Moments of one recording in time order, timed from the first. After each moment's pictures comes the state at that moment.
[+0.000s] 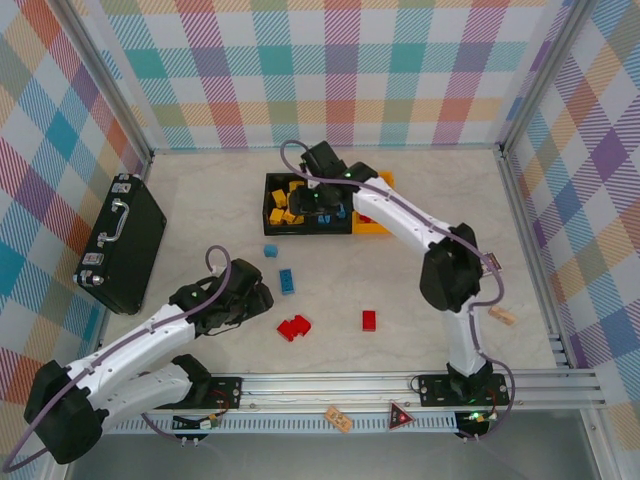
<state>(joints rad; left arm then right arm) -0.68 0.95 0.62 -0.75 -0.14 -1.02 0.71 2.04 1.92 -0.80 -0.12 0.49</state>
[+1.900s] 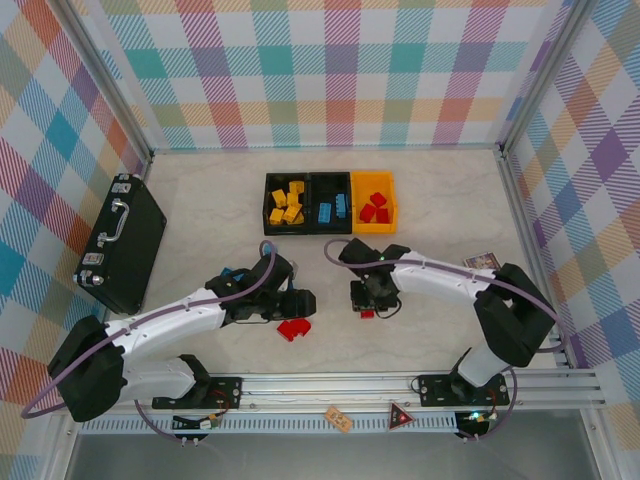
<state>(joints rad) -0.82 1.20 0.69 -0.47 0.17 -0.84 0.82 1.56 0.99 -0.82 0.00 0.75</state>
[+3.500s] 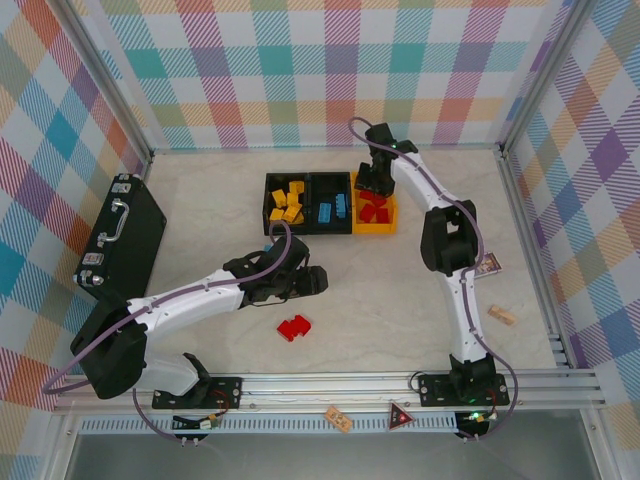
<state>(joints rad) -0.82 1.36 0.86 -0.42 0.03 -0.88 0.34 2.43 2.26 -0.96 -0.07 0.52</state>
